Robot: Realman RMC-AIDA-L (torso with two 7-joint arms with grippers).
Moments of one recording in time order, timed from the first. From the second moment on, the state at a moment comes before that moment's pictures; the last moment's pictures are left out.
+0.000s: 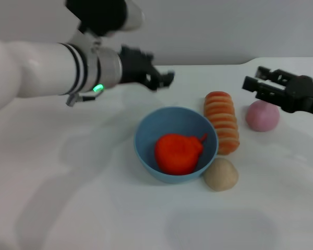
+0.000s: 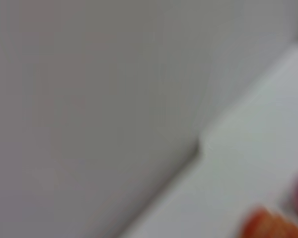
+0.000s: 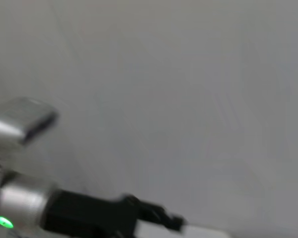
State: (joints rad) left arm -0.51 -2.06 1.74 1.34 2.45 0.73 -2.58; right arm 0.40 2.07 -0.80 -0.67 -1.58 -1.44 1.48
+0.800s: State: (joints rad) left arm -0.26 -2.08 2.43 0.85 2.28 -1.03 -2.59; right arm 0.38 2.08 -0.70 -0.03 -0.77 -1.37 0.38
